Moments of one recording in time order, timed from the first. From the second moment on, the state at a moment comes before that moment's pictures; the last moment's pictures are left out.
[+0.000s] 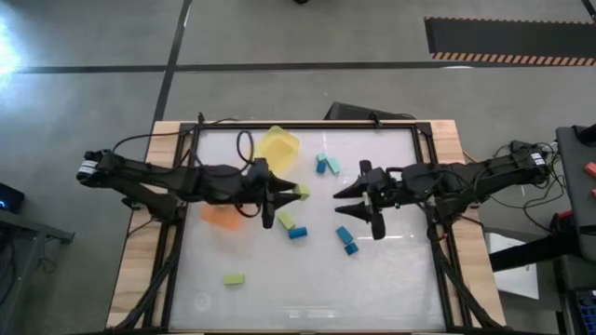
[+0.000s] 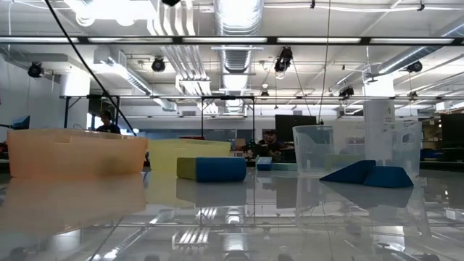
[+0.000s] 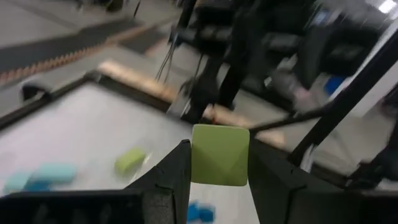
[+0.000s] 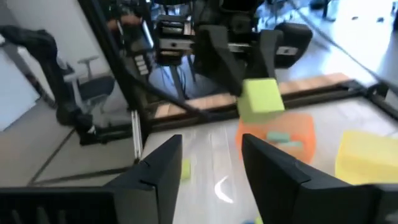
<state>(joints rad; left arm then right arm) -0.19 1.26 1.15 -0.05 -0.30 -0.43 0.24 1.14 1.09 -0.12 0.12 0.27</state>
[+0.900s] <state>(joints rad) -0.19 1.41 1.15 0.49 -0.33 -0.28 0.23 1.21 1.19 0.01 0.32 0.14</state>
